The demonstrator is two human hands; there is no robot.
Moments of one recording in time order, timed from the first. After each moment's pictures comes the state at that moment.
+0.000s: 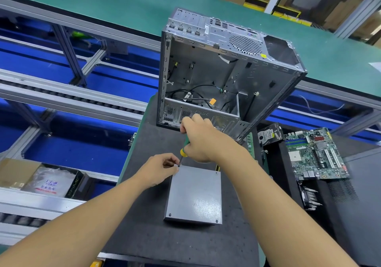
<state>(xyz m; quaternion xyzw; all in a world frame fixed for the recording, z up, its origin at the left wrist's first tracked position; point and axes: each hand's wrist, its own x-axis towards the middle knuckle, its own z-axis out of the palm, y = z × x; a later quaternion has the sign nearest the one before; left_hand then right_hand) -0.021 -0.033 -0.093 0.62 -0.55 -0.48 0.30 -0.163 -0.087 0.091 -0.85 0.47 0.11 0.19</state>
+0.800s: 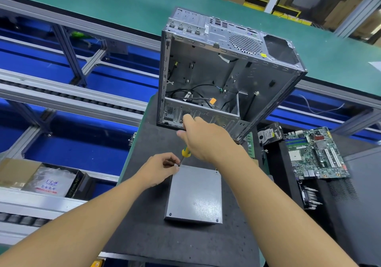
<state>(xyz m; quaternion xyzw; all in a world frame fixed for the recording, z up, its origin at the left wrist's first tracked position) -0.022 -0.032 -0.094 0.62 -0.53 -0.49 0.30 -0.162 -0.082 0.091 -0.87 0.48 0.08 0.09</state>
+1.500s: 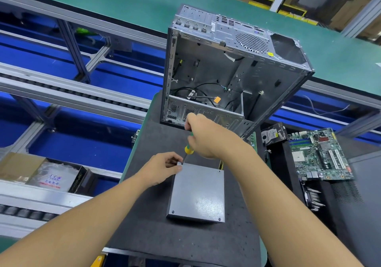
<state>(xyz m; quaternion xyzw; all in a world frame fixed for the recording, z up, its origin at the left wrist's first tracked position) -0.021 -0.030 -0.101 0.61 -0.53 -0.50 0.31 -0.161 -0.088 0.095 -0.86 0.47 0.10 0.19</state>
